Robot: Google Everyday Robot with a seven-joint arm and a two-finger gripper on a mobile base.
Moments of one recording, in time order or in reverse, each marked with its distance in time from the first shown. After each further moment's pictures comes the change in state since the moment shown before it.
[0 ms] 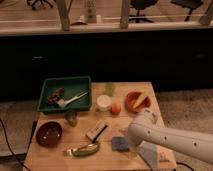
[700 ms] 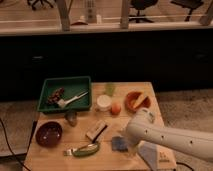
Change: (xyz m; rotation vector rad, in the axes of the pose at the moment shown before) arm -0.006 -0.004 0.010 -0.012 -0.011 -0.019
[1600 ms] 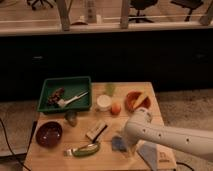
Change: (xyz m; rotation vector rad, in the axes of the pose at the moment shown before) arm -0.005 -0.003 0.008 -0.015 -0.010 0.001
